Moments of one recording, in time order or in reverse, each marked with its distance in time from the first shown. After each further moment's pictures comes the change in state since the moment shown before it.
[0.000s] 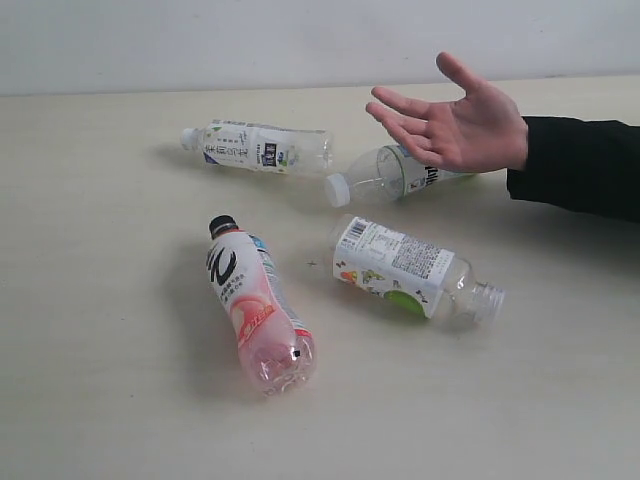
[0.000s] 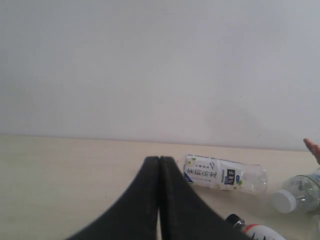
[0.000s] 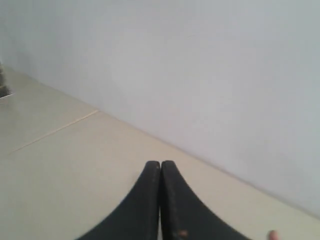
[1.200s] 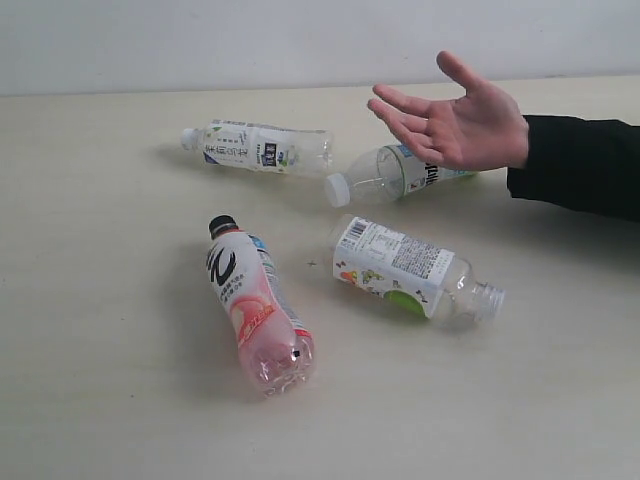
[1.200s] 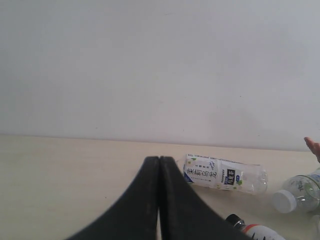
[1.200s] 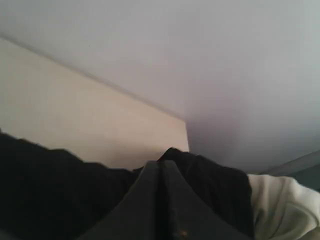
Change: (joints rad) left arm 0.000 0.000 0.000 0.000 0.000 0.000; right arm 0.179 0.023 0.112 0.779 1.399 -1.396
